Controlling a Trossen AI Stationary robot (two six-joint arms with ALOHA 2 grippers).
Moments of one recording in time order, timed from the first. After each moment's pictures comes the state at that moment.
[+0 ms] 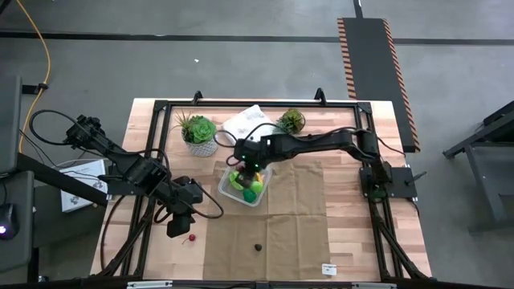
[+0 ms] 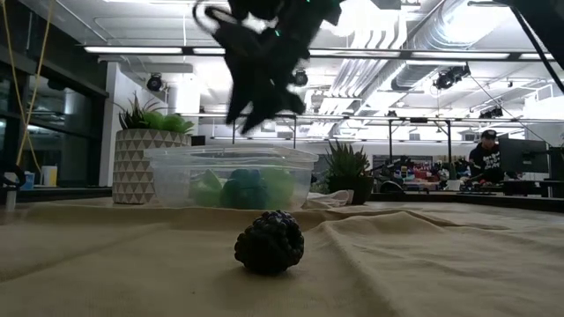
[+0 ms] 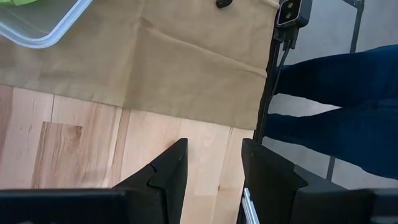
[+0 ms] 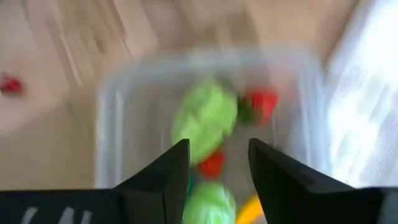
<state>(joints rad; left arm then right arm) -0.45 1.24 1.21 -1.05 0.07 -0.83 -0.03 2.10 1.78 -0.71 -0.02 0.45</state>
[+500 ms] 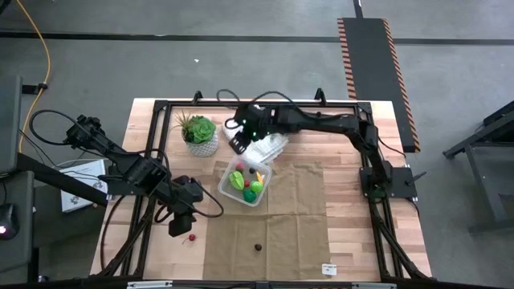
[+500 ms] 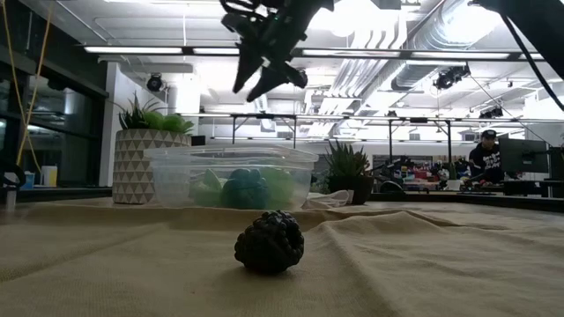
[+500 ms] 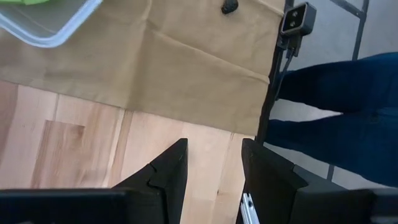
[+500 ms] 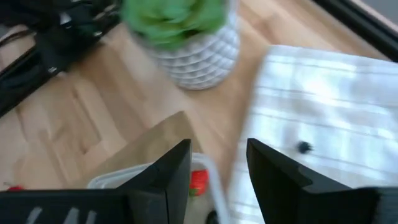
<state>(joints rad) -0.45 1.24 1.21 -1.05 0.04 -0.87 -0.17 2.09 2.03 -0.83 0.07 0.48</state>
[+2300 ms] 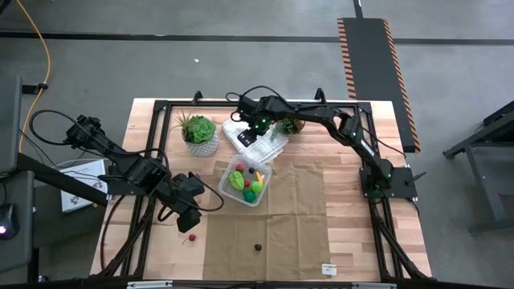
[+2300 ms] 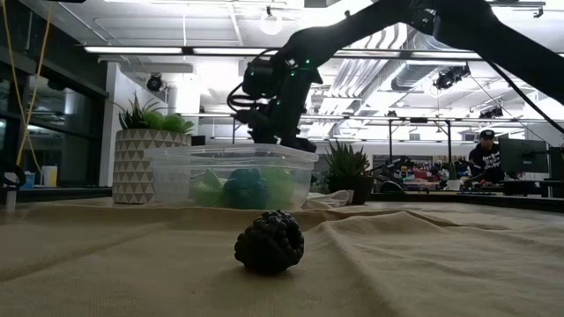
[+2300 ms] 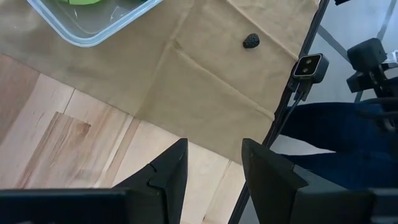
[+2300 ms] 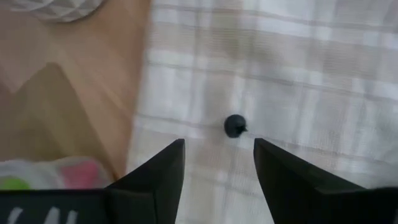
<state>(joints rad) -0.45 1.24 1.21 -1.04 -0.07 -1.07 -0.37 2.34 2.08 -0.97 -0.13 0.37</state>
